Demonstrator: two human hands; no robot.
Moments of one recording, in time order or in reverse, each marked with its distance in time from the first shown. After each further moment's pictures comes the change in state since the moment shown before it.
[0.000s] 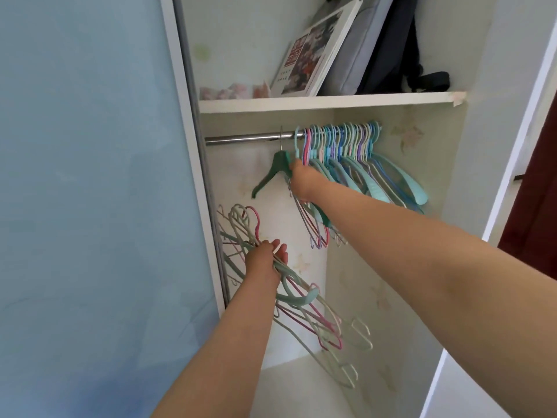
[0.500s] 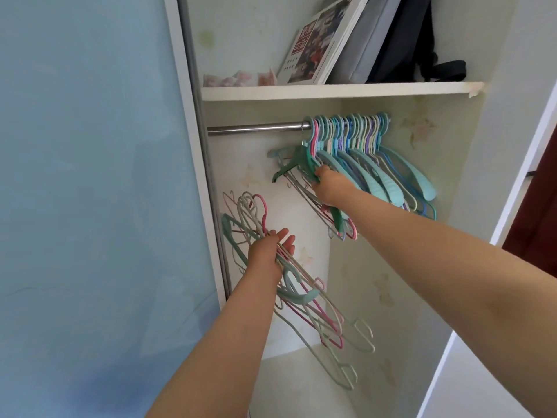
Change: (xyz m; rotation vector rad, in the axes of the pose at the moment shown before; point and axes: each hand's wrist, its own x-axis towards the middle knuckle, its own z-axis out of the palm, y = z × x) left_hand -0.001 0.004 -0.001 0.009 -0.085 -0.021; right_hand 0.002 0.044 0.010 -0.015 0.011 0.094
